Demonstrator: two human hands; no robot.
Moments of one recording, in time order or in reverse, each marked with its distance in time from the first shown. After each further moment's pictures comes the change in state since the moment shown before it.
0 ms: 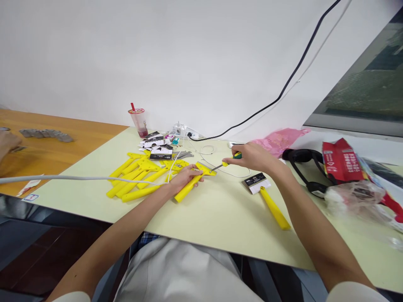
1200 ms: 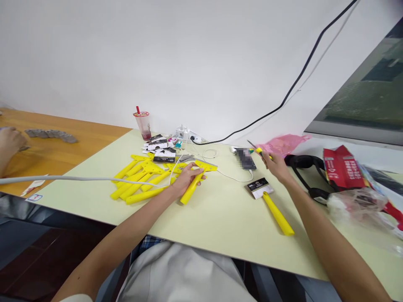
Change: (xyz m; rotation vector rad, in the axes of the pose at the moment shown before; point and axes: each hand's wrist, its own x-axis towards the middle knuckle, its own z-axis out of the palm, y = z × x) left_hand -0.007 0.007 0.007 -0.141 0.046 0.178; right_hand -0.018 0.131 0.086 0.543 0.446 0.391
